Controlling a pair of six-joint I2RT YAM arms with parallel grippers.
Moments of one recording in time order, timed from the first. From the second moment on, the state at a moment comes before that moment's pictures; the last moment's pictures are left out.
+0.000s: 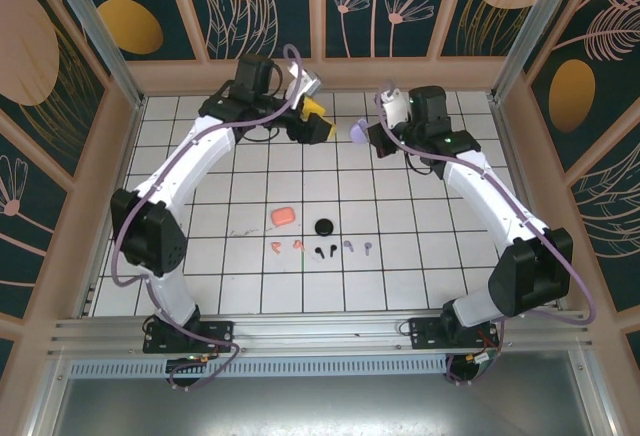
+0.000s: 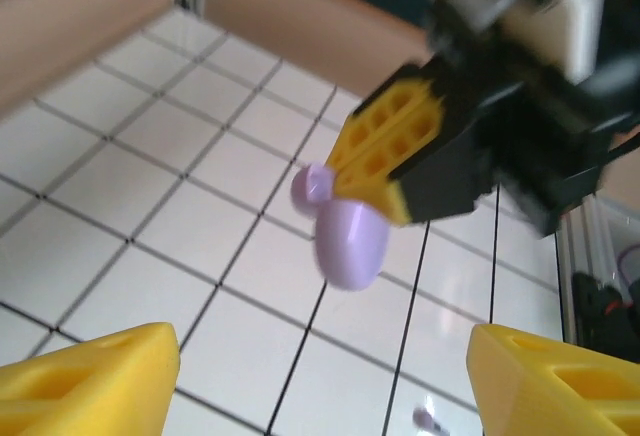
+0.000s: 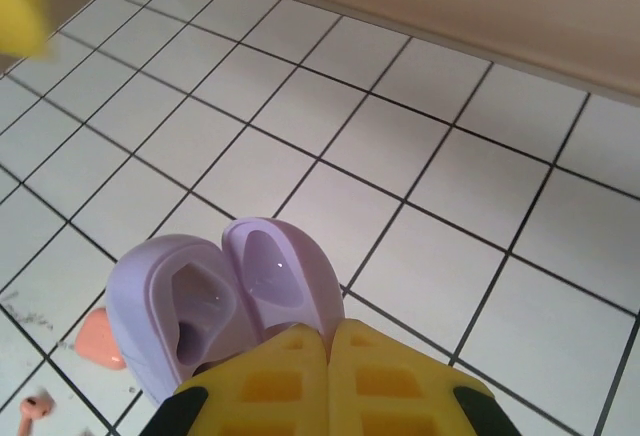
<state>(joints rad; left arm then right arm) -0.45 1.85 1.80 -0.62 0.81 0.16 0.36 1.47 1.32 -0.47 -0.34 -0.09</state>
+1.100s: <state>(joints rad) -0.44 1.95 1.93 -0.93 0.98 0.33 0.51 1.53 1.41 -0.54 -0.31 -0.19</state>
